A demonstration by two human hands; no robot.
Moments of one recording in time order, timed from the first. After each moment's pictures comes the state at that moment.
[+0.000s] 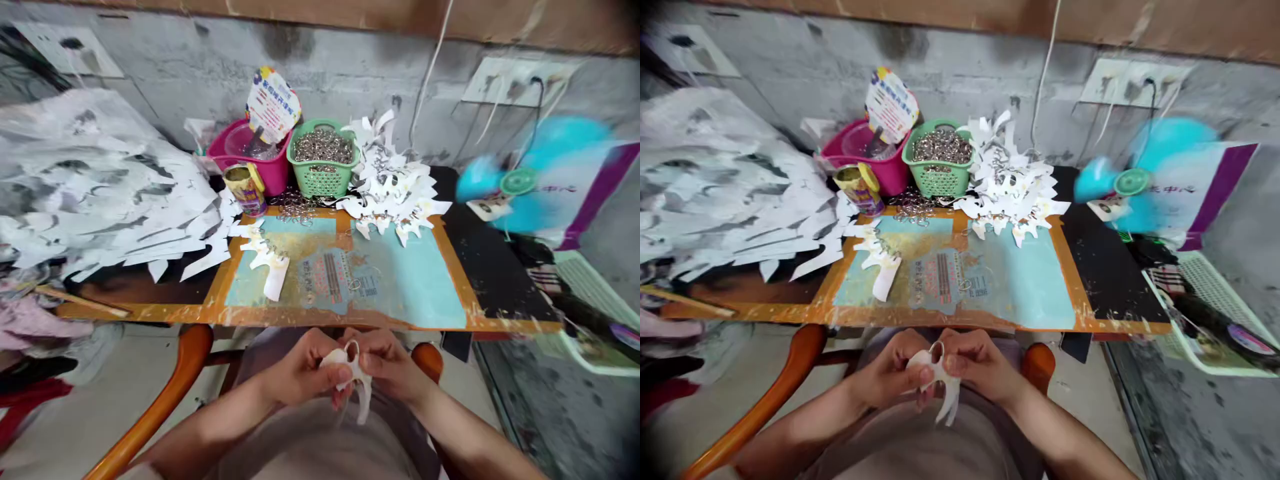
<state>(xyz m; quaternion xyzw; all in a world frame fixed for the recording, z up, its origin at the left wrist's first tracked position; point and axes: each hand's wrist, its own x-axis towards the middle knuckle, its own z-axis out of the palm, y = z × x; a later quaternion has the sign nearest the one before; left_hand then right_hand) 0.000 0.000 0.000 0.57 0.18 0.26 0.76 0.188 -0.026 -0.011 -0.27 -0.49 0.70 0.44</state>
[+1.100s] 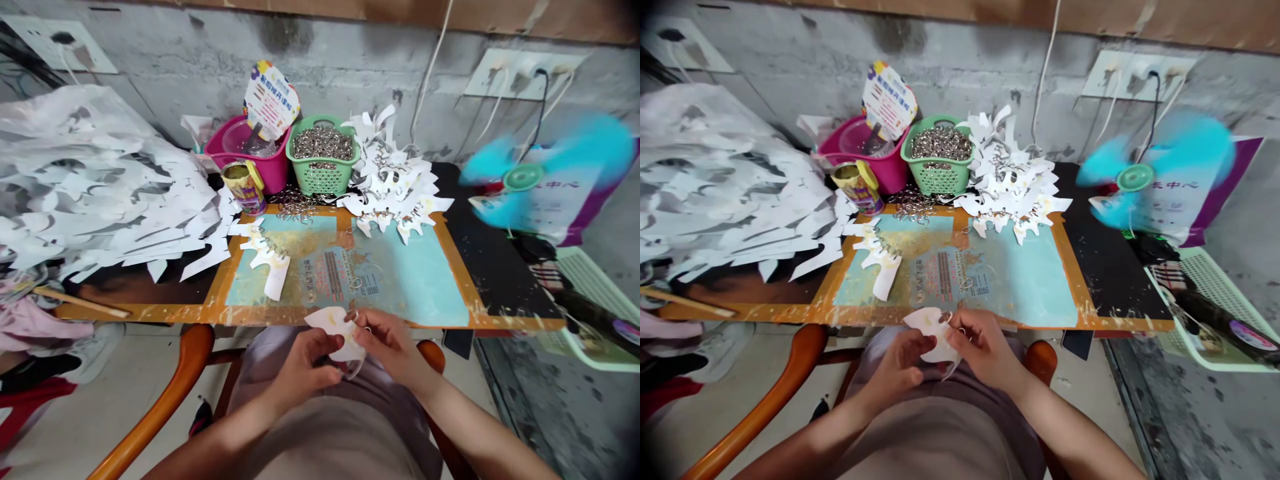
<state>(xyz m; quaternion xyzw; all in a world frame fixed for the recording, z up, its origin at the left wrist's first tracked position) 0.007 -0.019 -0.032 0.38 0.43 0.42 0.70 0.189 -0.017 0.004 -0.43 -0.56 0.56 0.42</state>
